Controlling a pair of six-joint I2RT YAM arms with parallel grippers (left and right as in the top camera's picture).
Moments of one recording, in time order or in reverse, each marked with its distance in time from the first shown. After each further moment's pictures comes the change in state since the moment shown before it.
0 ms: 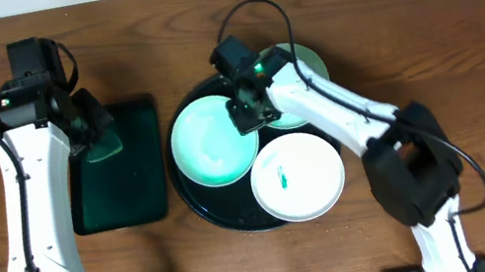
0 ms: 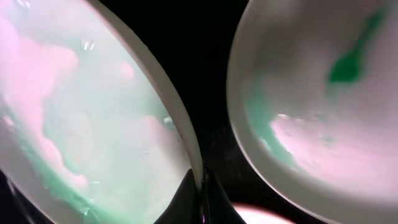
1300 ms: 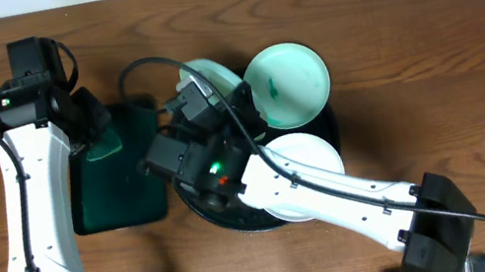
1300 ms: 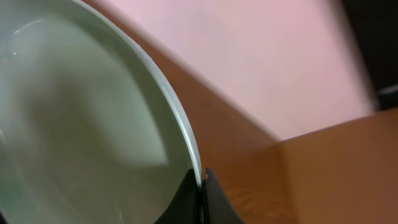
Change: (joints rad) left arm 0.000 0.000 0.000 0.009 0.000 0.000; right arm 0.396 -0.172 0.013 -0.071 1.151 -0.008
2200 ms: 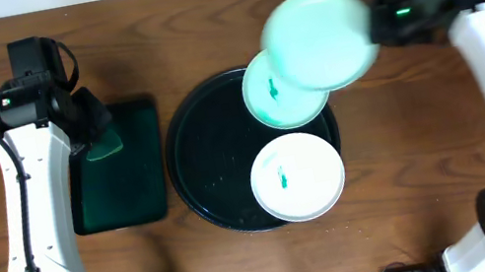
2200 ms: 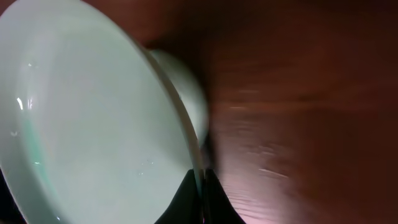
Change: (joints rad) left arm -0.002 0.000 0.000 0.000 0.000 0.000; right arm -1.061 -0.184 0.052 -0.164 -1.417 -0.057
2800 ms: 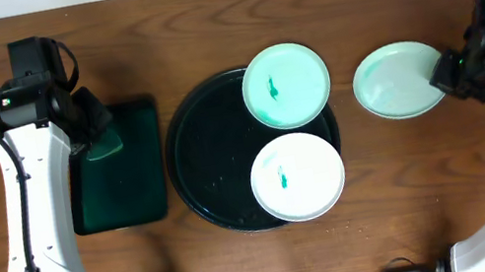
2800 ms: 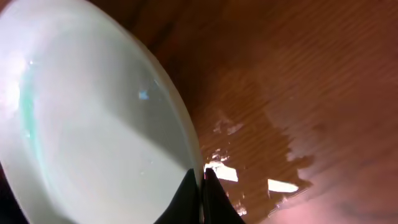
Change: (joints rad) left arm 0.000 0.000 0.000 0.003 0.000 0.000; right arm -0.293 0.003 -0.546 0.349 0.198 0.086
